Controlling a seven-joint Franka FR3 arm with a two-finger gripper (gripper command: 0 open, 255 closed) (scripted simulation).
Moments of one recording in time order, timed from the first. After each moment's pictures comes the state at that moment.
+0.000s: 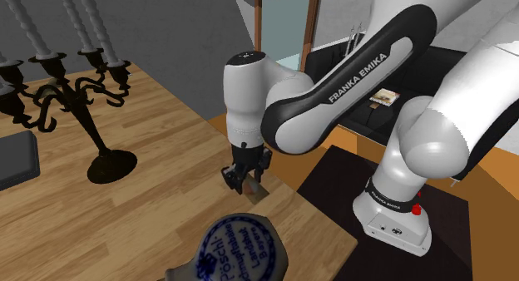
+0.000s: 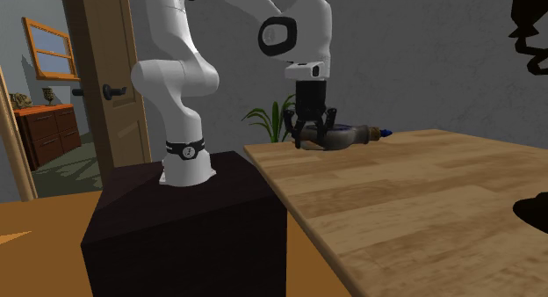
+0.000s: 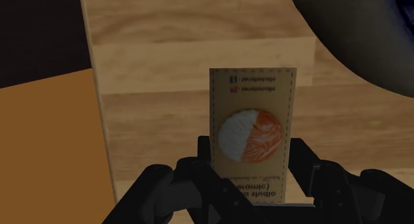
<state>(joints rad) 0.19 -0.25 0.52 -2.63 0.18 2.40 0.81</state>
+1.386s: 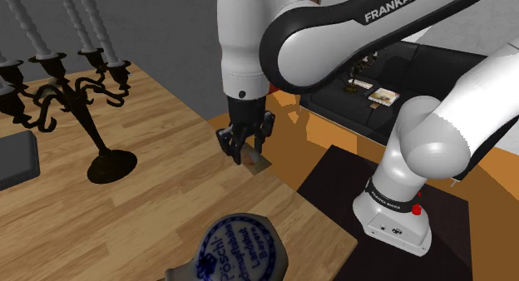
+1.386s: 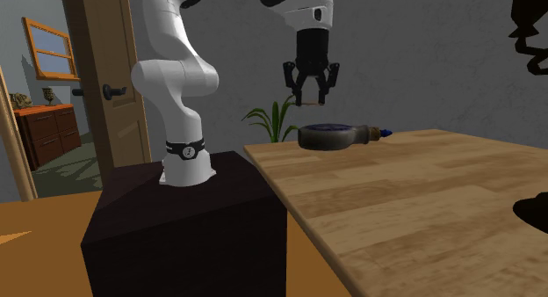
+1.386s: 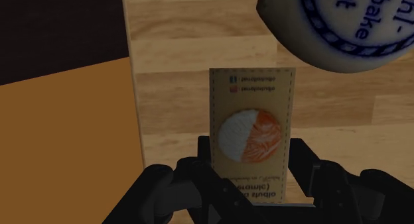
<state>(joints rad) 0.21 -0.44 0.45 -2.47 0.21 2.06 0.77</state>
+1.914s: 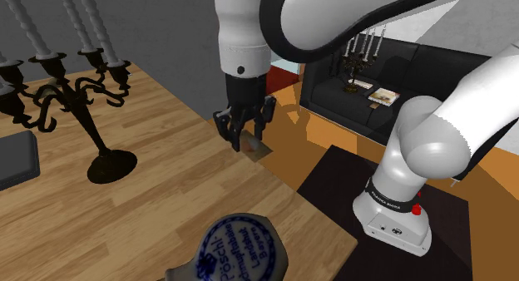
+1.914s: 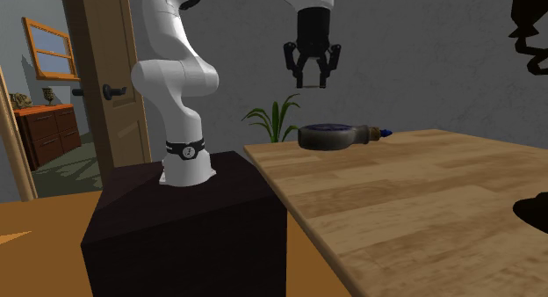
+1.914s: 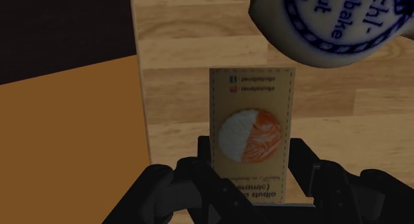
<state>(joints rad) 0.21 -0.48 0.43 -2.39 0.21 1.95 0.77</state>
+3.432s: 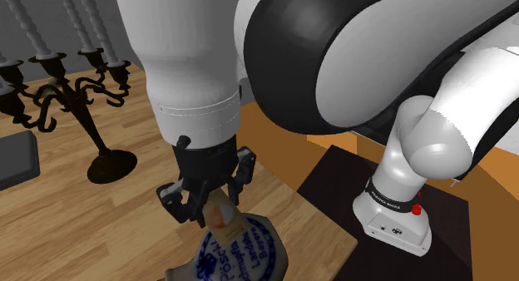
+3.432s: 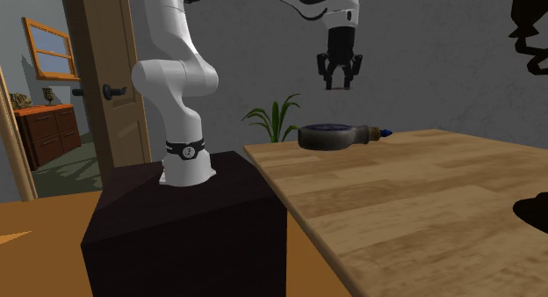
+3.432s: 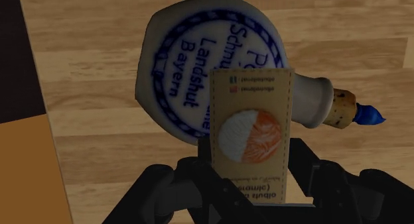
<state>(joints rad) 0.26 -0.25 0.73 -2.17 0.18 1.98 1.15</state>
